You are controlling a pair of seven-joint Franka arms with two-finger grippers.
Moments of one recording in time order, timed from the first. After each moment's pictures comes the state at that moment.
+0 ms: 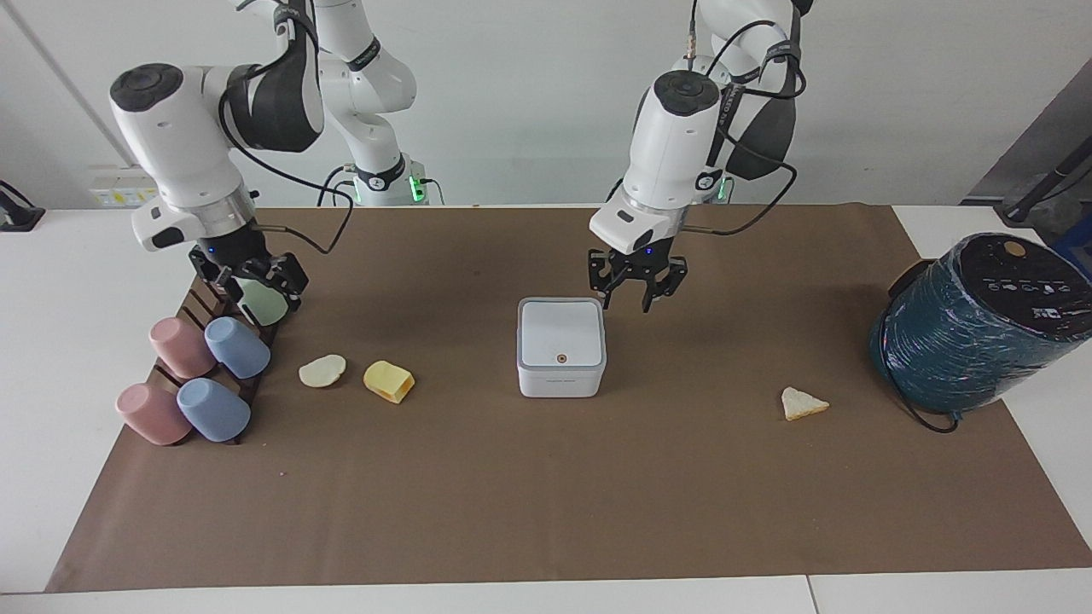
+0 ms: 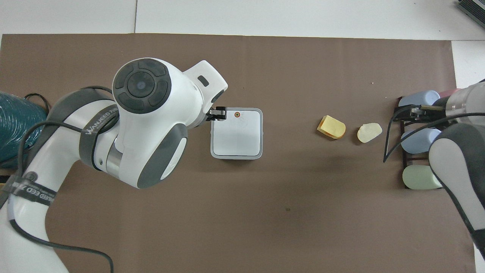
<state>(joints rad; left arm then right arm) -0.58 0.22 0.02 -1.62 -0.02 2.03 -0.43 0.02 0.02 -0.07 -1.94 -0.02 2.06 0.13</state>
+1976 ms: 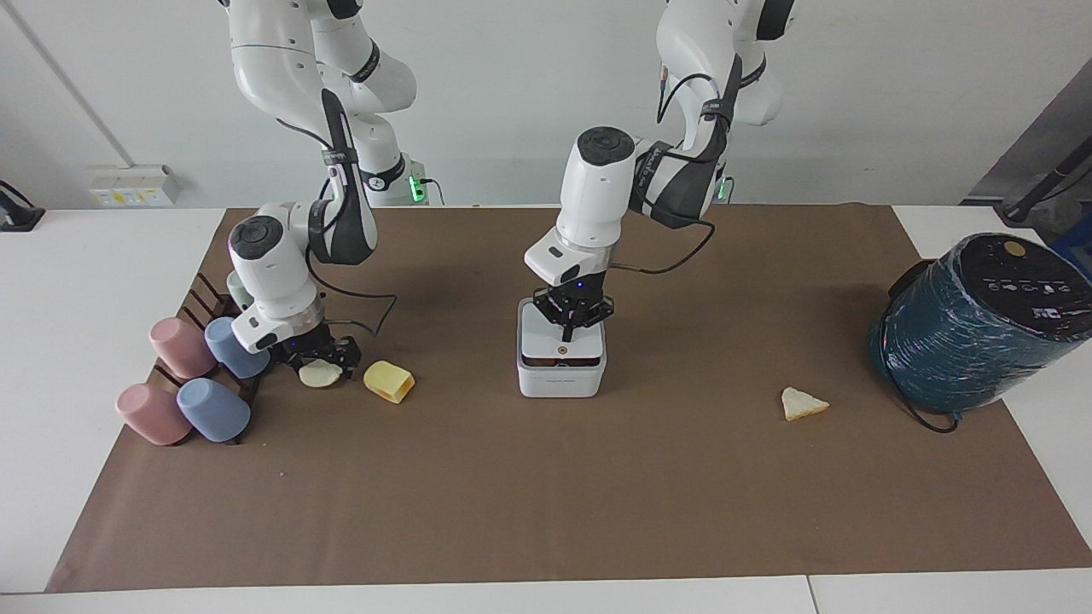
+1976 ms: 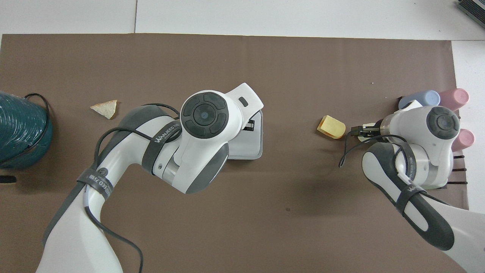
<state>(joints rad) -0.68 0.29 0.03 -1.67 0.00 2.15 -0.46 0.04 0.25 -0.07 -2.17 -0.02 2.52 0.07</state>
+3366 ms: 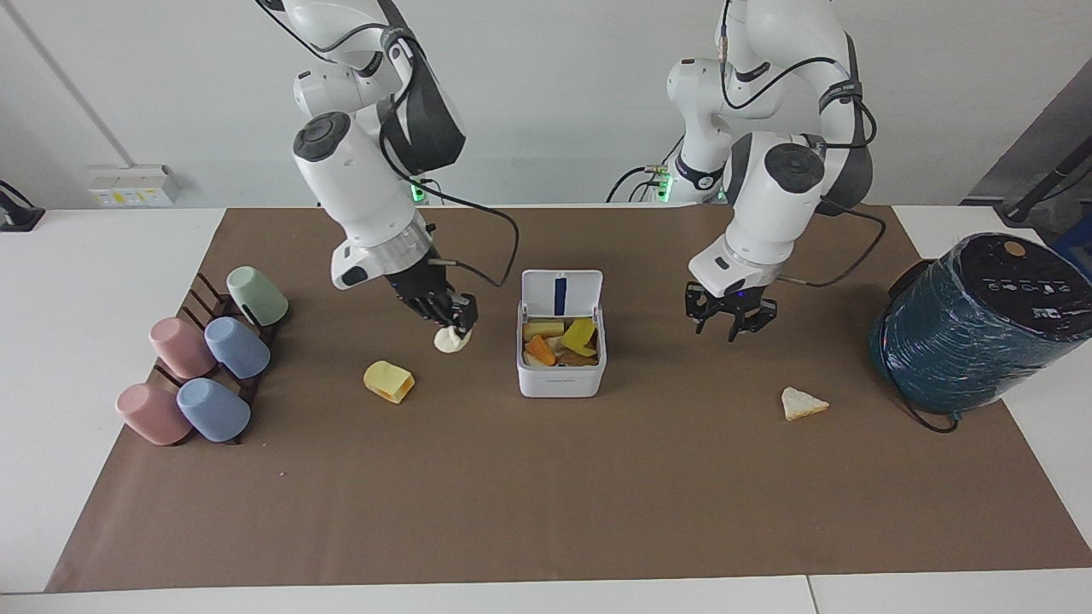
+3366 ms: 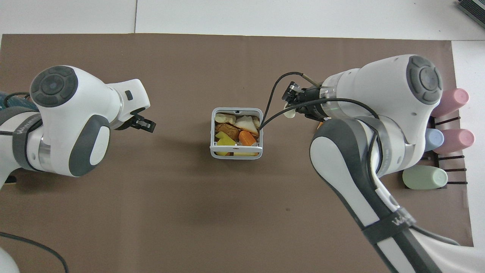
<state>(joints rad) -0.30 0.13 0.06 -1.92 0.00 2.12 0.24 0.41 0.20 -0.05 -1.75 0.38 2.22 0.76</state>
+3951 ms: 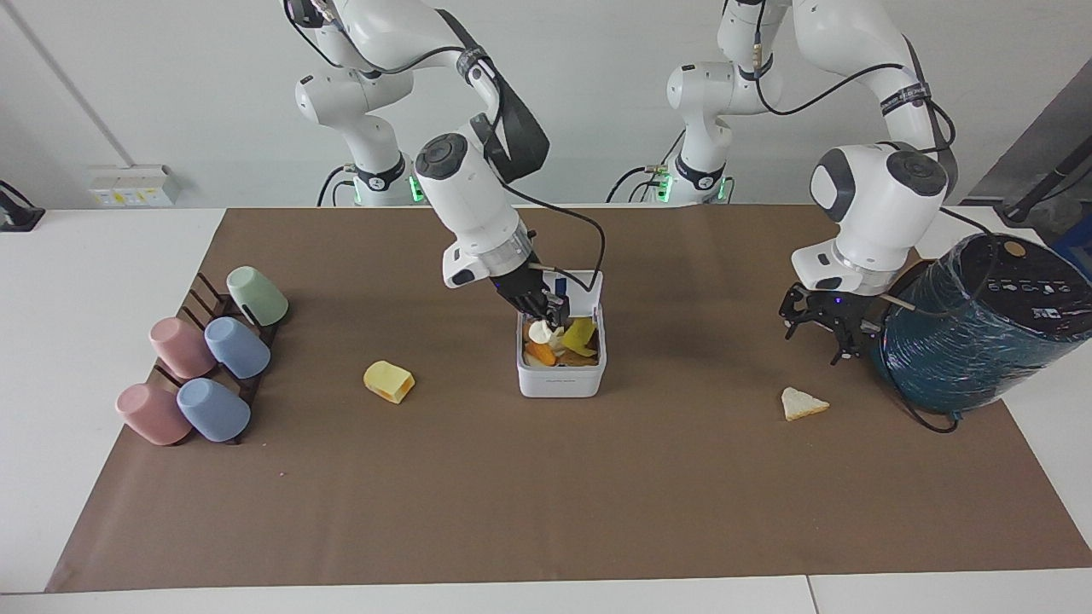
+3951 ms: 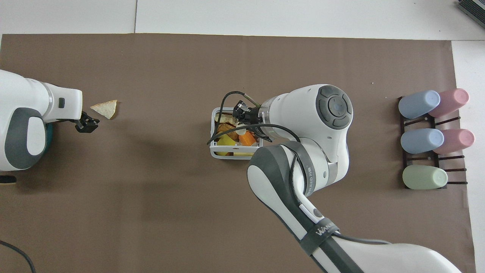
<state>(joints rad) -0.08 0.15 0.06 -1.95 0.00 2.24 0.94 0.56 0.29 -0.05 -1.75 0.41 2.31 0.92</state>
